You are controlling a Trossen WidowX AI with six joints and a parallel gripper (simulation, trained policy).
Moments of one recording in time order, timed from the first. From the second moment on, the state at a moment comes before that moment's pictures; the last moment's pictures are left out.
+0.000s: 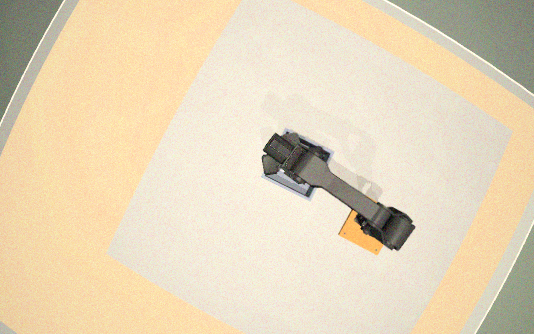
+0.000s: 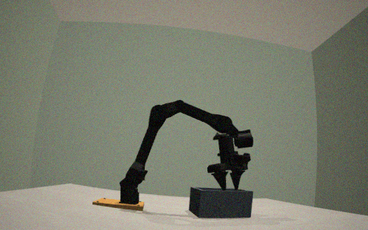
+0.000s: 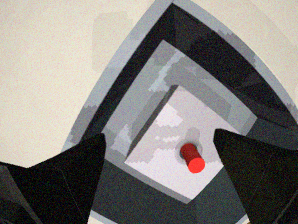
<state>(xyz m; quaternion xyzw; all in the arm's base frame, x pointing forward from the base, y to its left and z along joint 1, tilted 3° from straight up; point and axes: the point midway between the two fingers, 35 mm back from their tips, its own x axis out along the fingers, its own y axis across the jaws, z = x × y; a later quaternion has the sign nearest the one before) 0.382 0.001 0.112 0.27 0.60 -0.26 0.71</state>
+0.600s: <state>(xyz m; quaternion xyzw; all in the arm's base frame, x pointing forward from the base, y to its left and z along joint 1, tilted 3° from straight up) 0.419 0.020 0.136 0.30 0.63 -0.24 0.68</state>
